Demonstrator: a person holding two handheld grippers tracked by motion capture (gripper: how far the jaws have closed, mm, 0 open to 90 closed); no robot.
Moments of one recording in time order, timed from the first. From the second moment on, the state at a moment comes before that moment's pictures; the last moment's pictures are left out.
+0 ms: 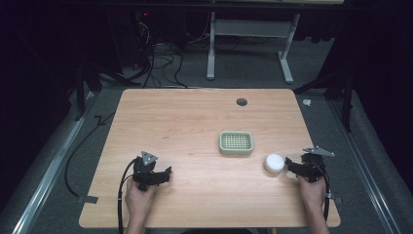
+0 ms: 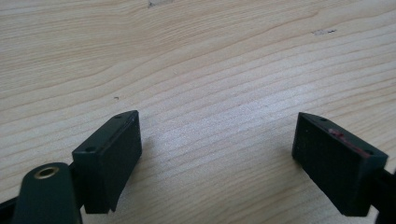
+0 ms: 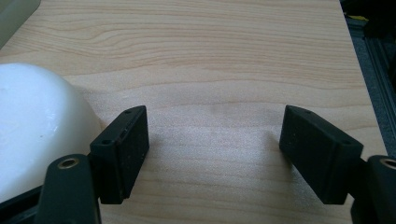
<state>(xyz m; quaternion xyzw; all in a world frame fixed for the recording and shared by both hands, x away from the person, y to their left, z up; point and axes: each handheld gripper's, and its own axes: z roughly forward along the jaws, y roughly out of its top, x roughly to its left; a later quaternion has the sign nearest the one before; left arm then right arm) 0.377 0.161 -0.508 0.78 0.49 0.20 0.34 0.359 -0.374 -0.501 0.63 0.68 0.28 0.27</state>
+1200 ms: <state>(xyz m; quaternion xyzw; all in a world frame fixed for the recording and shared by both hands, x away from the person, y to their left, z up) 0.377 0.161 -0.508 0.78 0.49 0.20 0.34 0.348 -0.367 -0.472 0.61 0.66 0.36 0.25</state>
